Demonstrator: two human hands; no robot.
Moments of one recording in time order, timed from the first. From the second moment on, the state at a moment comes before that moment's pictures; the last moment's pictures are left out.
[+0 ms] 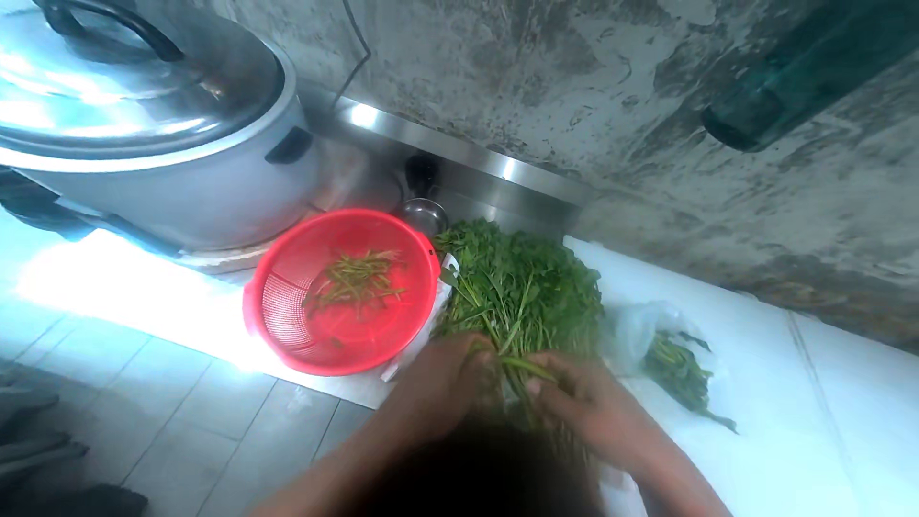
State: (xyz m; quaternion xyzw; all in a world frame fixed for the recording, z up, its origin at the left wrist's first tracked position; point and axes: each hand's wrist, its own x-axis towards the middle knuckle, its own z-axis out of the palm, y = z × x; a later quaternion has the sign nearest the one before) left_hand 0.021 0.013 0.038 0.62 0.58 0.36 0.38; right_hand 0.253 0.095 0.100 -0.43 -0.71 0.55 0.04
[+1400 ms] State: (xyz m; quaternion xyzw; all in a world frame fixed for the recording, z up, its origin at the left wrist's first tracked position) left_hand 0.107 0.061 0.012 0.59 0.51 0.47 0.43; right_hand 0.226 0.080 0.050 -0.48 -0.44 0.68 0.35
